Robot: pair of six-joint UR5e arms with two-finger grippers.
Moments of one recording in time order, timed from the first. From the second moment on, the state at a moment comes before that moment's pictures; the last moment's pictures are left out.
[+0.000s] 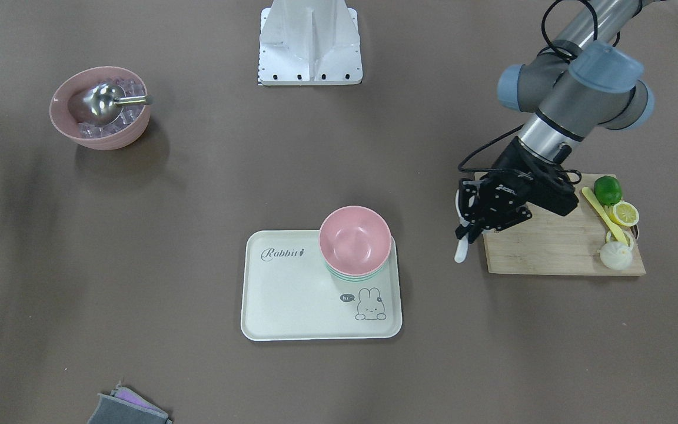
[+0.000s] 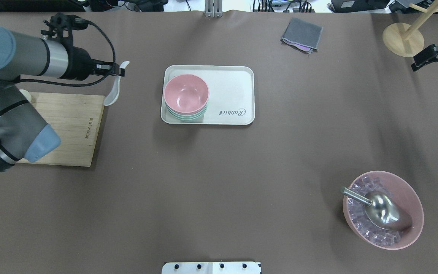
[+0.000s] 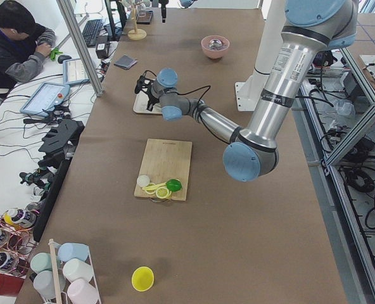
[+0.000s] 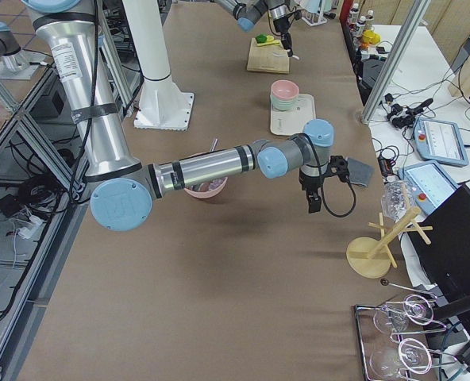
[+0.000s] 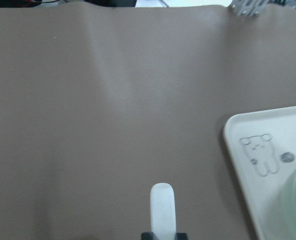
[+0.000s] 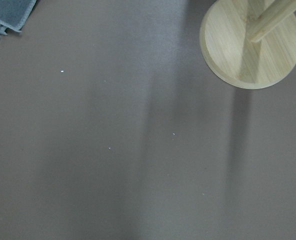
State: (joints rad) left arm -0.85 -2.01 -1.63 -2.37 -1.97 -1.04; right arm 1.29 -1.33 1.57 -1.40 2.23 0.32
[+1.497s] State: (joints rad) left arm -0.67 -2.31 -1.26 -2.60 -1.65 -1.08; right arm 1.34 -1.38 1.58 -1.34 2.23 0.32
